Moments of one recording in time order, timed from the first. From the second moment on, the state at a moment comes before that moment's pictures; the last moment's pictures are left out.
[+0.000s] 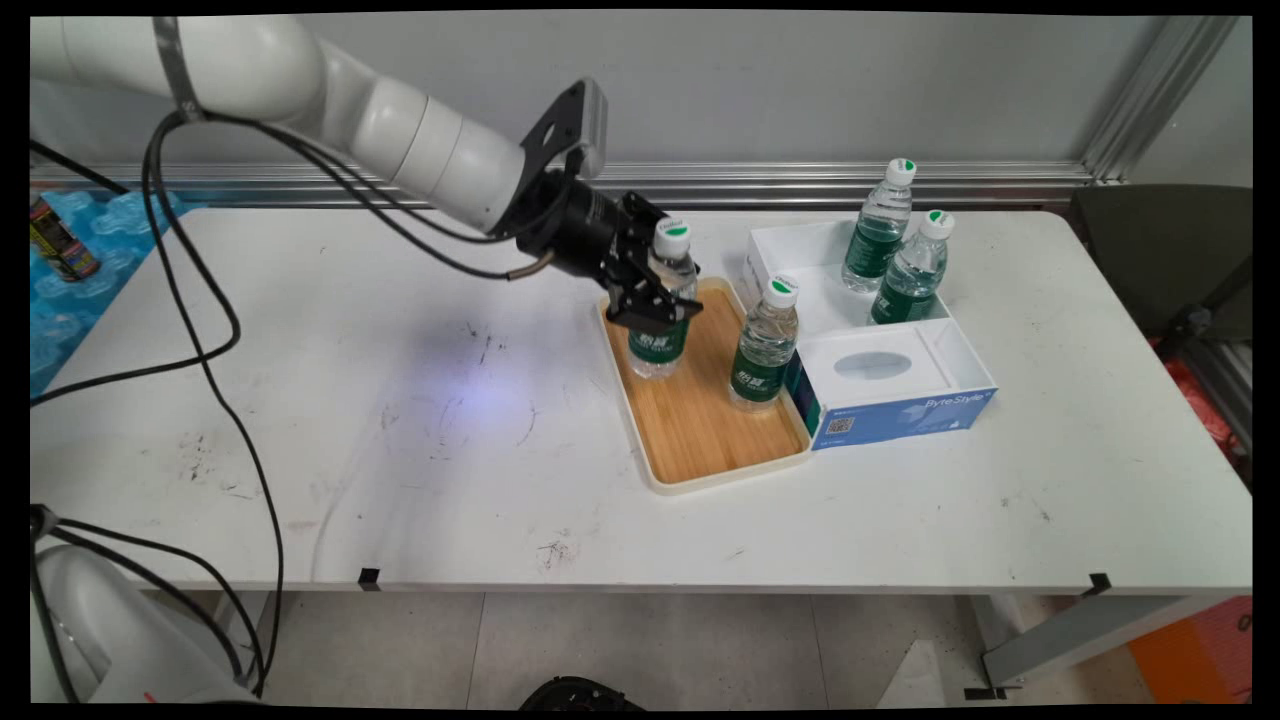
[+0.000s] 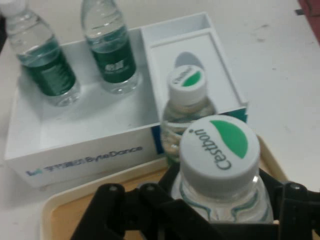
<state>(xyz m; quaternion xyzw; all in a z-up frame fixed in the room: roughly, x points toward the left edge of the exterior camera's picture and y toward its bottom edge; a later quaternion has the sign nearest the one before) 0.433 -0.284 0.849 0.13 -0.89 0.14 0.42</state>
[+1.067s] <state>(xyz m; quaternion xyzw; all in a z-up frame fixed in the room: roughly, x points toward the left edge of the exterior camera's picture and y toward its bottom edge) 0.401 -0.269 0.796 0.14 -0.88 0.13 0.44</state>
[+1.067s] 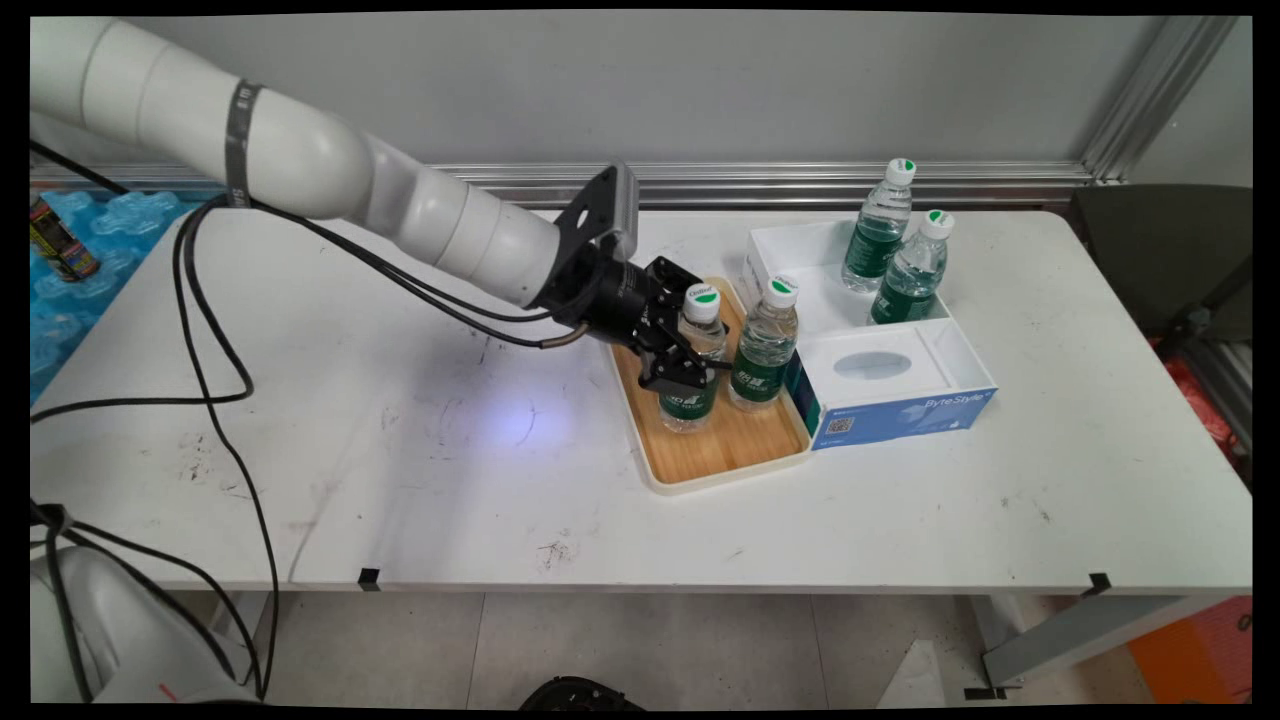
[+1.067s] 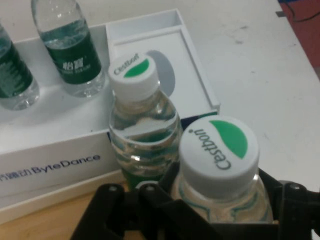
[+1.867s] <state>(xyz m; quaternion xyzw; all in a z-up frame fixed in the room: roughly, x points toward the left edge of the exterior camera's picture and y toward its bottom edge) 0.400 -0.270 0.772 0.15 -0.88 0.13 0.43</state>
